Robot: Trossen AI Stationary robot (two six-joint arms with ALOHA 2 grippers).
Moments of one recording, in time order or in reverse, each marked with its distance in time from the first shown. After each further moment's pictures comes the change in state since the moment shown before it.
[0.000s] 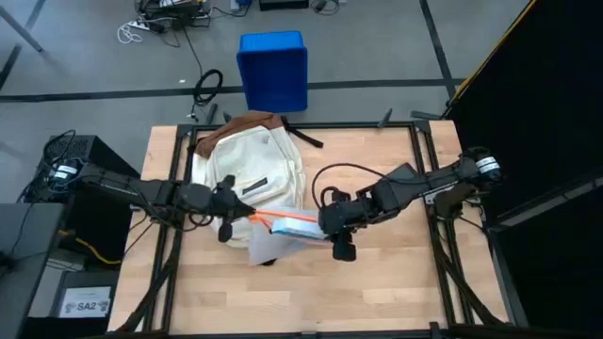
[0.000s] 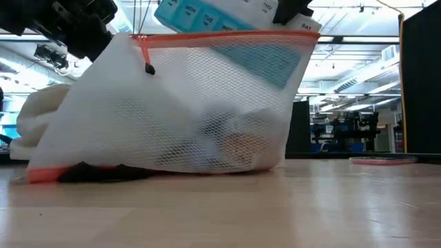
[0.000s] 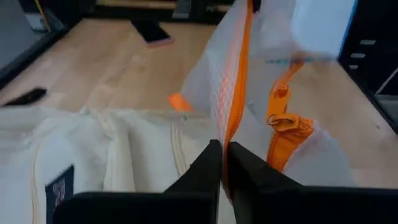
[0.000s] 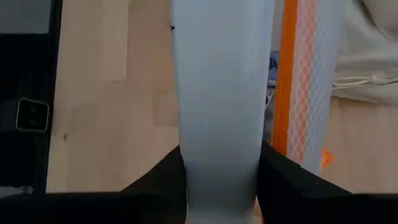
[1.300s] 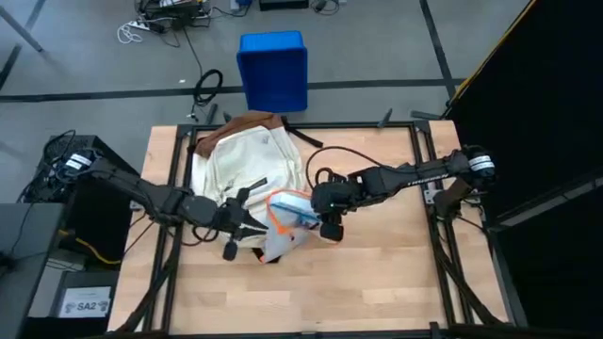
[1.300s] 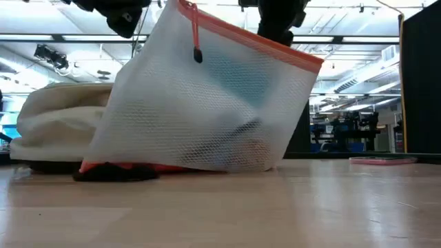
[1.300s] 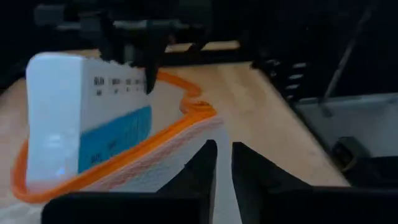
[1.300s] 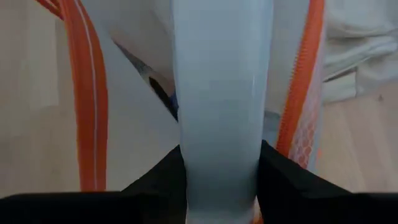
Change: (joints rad) left arm -0.190 0.231 0.220 0.069 -0.064 0.045; right arm -0.139 0.033 0.001 0.033 0.054 -0.024
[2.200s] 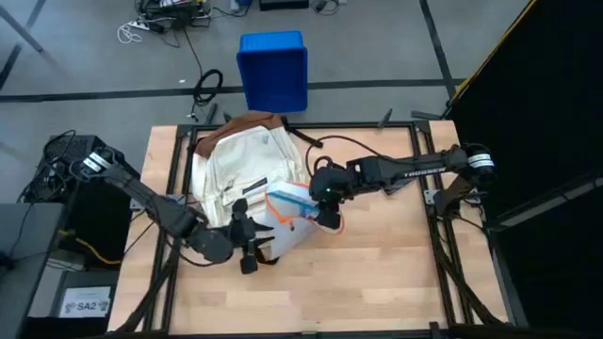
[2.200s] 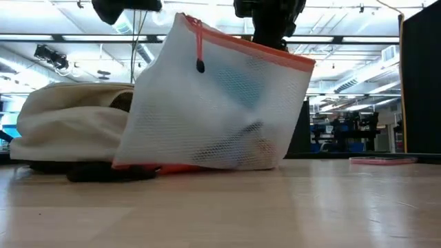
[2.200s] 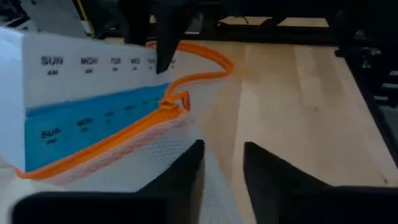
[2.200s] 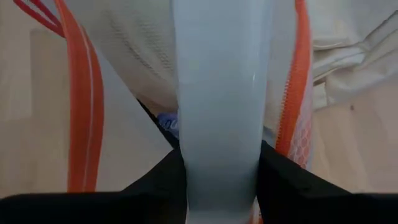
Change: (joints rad) left arm -0.192 0.269 0.238 -0.220 -0.476 -0.301; right arm -0.085 0.000 0.000 0.010 -0.027 -0.090
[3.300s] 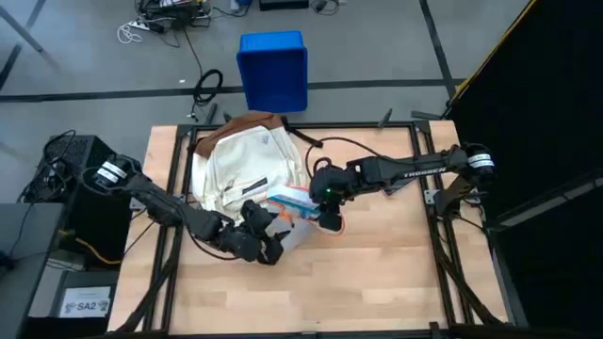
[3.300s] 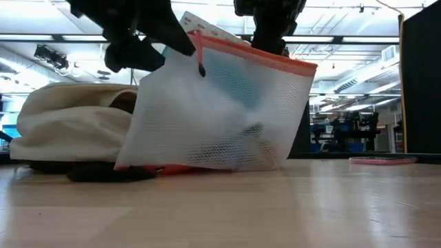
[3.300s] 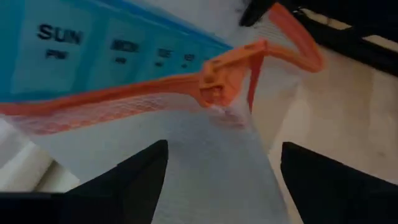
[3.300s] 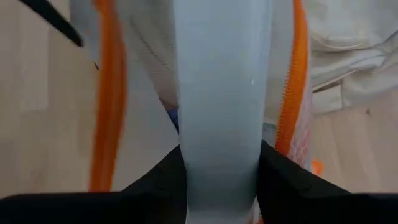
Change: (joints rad) left arm 0.115 0.202 0.000 0.041 -0.044 -0.392; right arm 0.000 0.000 -0.001 0.003 -0.045 -0.015
